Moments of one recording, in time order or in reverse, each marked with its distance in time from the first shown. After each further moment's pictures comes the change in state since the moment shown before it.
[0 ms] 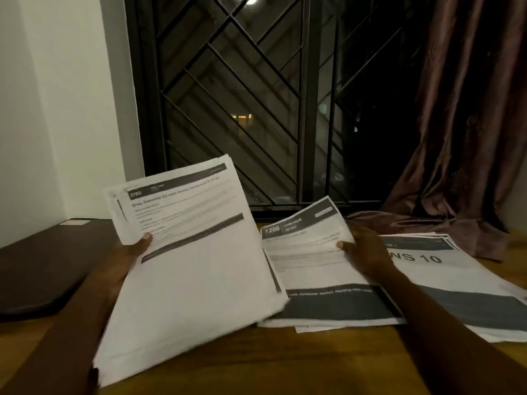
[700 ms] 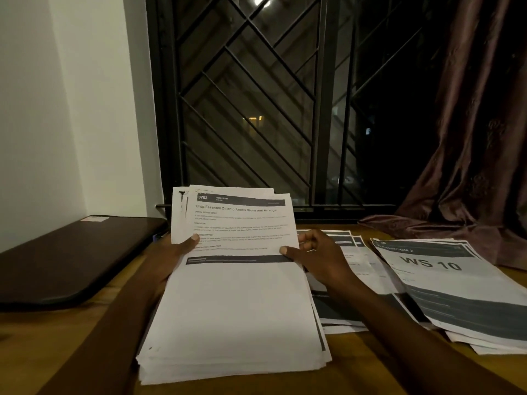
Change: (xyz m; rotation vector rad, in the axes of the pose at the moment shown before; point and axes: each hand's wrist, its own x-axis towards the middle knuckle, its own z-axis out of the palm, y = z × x) left_hand -0.008 -0.008 0.037 -0.002 -0.163 -0.038; right_hand -0.059 -0.111 0.049 0.460 -0.214 0.055
